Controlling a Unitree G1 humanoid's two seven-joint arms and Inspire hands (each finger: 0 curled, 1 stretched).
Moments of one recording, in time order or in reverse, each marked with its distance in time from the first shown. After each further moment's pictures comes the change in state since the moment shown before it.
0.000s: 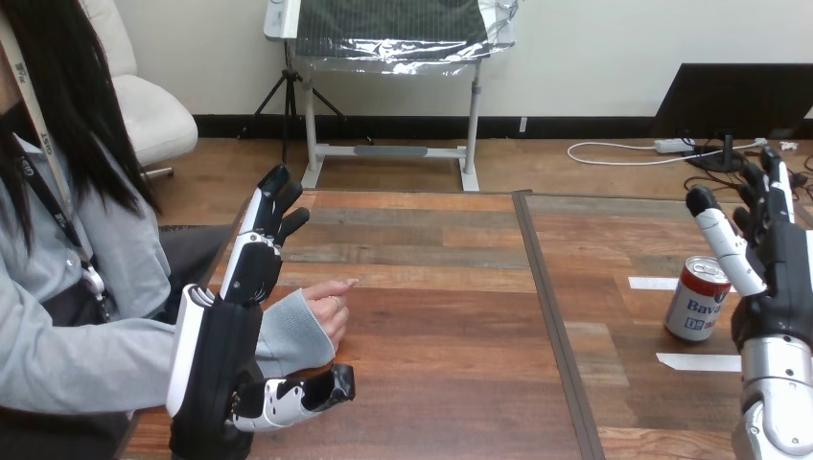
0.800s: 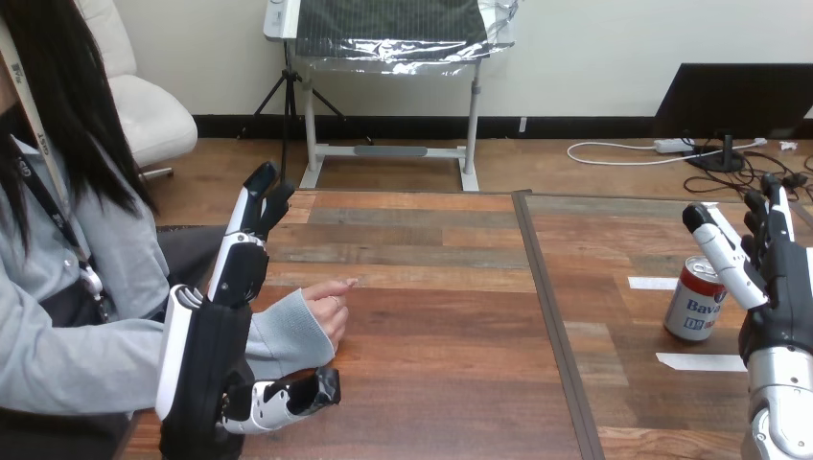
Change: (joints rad) left arm 0.001 0.001 0.031 0.000 0.009 -0.028 -0.001; right arm 0.000 -0.032 0.012 0.040 -0.045 0.076 -0.043
